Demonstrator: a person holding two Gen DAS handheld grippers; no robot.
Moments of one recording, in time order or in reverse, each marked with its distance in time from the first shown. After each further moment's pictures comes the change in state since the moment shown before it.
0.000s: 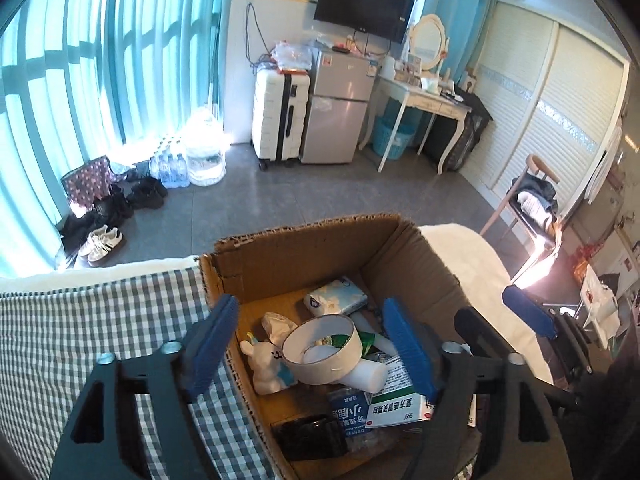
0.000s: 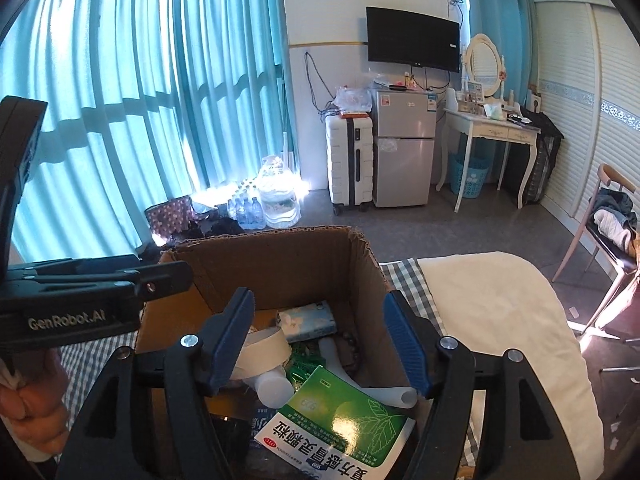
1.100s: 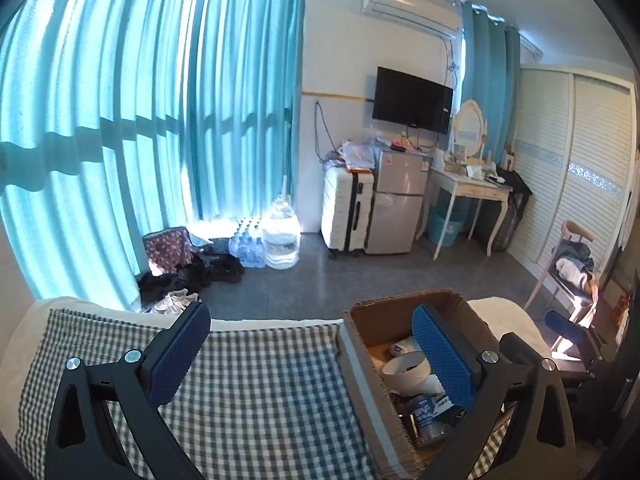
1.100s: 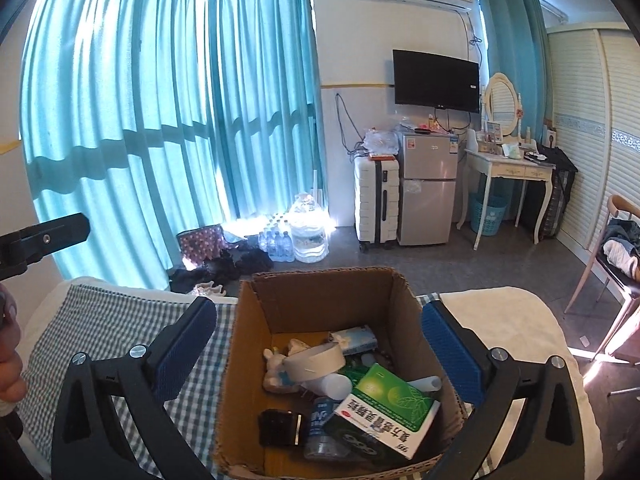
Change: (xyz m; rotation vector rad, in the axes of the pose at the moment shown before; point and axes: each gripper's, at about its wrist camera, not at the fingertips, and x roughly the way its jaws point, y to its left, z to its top) left arm -0.181 0.071 -0.040 -0.038 -0.360 0.224; right arm -0.084 0.048 0.010 -0.042 -0.133 0.090
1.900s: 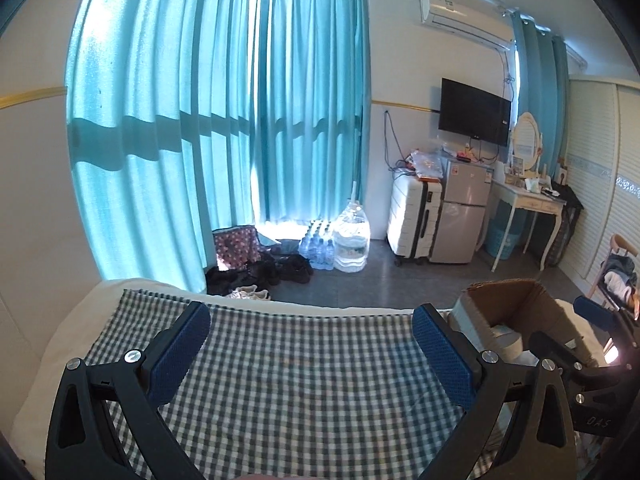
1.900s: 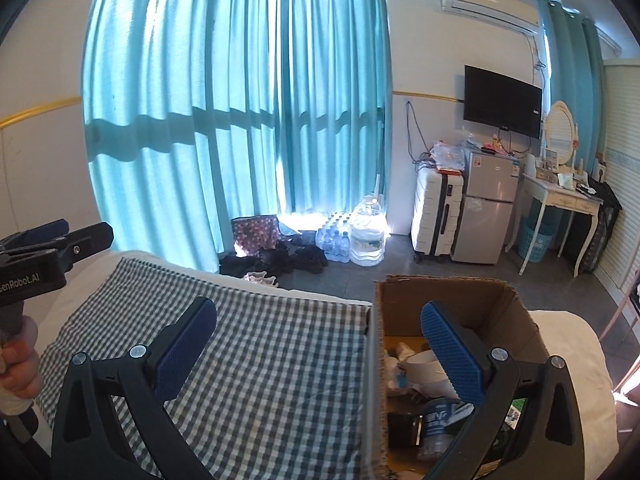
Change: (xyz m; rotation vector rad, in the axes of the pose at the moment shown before) left arm -0.036 0.132 -0.054 -0.049 -0.026 0.199; right arm 0.001 0.149 -0.024 -0.150 0.000 0.150
